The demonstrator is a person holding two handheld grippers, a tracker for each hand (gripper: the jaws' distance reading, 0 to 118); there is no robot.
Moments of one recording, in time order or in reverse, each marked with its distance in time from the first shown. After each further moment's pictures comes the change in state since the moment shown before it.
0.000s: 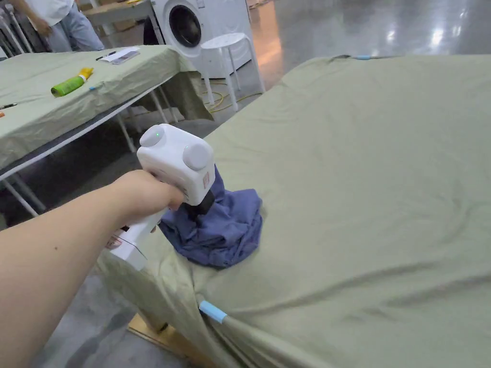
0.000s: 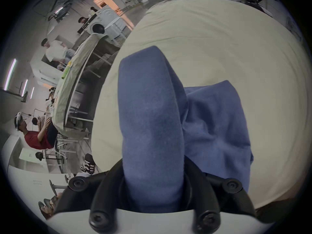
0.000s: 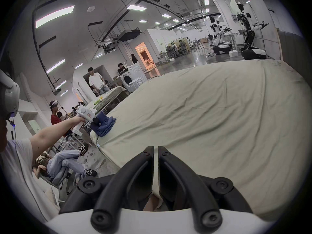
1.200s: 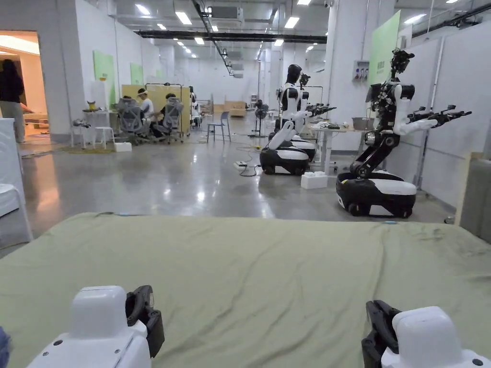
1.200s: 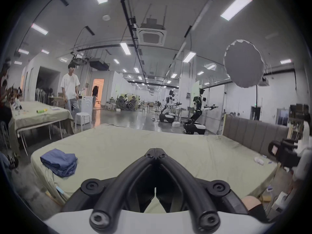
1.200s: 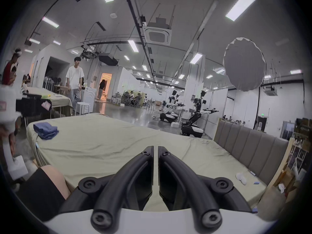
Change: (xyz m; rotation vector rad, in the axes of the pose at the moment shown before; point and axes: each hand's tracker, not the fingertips) left arm 0.285 -0.298 0.359 1.245 -0.503 0.311; right arm -0.111 -0.060 0.130 0.517 -0.673 0.473
